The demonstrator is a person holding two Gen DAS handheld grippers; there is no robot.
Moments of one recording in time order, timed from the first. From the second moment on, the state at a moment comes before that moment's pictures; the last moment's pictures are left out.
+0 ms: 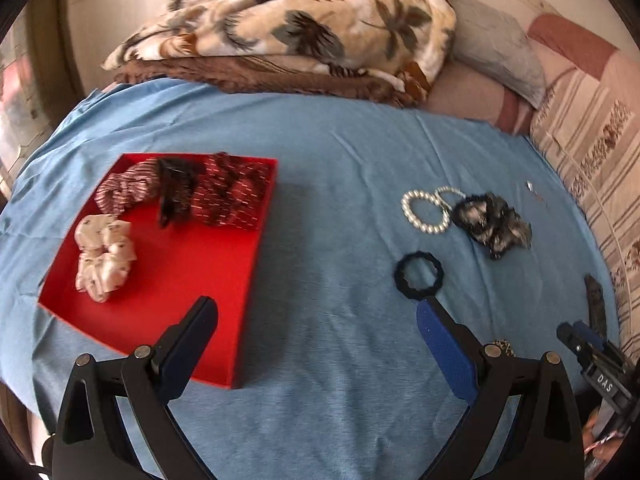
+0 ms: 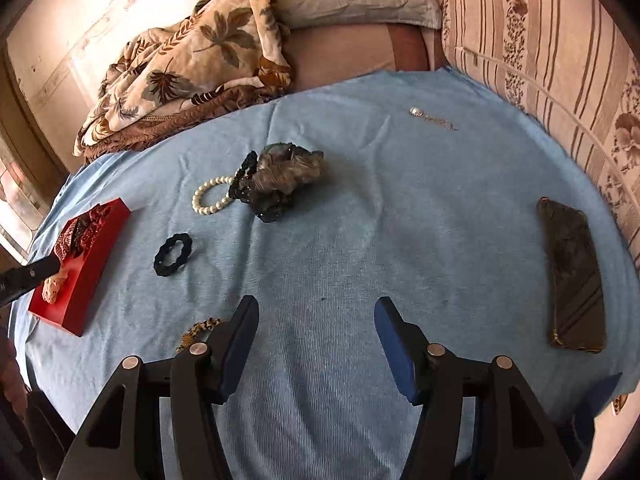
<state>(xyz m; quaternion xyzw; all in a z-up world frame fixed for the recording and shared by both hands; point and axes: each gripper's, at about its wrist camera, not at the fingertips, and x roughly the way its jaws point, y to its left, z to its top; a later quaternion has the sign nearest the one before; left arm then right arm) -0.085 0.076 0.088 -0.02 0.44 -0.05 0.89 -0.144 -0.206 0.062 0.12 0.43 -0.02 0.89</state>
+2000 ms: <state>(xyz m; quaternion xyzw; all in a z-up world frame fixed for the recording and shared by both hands) -0.111 0.056 0.093 -0.03 0.44 -0.13 0.89 -0.123 -0.204 0.114 0.18 0.40 0.00 0.90</state>
